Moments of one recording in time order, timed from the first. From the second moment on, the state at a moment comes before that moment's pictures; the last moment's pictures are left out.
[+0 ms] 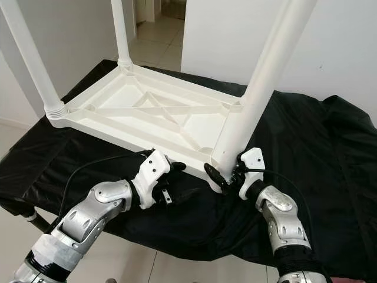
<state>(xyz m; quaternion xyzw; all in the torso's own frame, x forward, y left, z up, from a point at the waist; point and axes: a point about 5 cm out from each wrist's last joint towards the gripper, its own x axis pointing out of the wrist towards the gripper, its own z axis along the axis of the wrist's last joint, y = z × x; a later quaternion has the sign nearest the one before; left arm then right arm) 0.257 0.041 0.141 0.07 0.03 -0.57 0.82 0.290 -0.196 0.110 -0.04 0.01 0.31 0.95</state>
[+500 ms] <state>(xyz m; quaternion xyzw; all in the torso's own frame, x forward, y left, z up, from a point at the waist) 0.259 0.041 0.143 0.07 0.02 -0.57 0.82 0.275 -0.181 0.110 -0.01 -0.02 0.28 0.96</state>
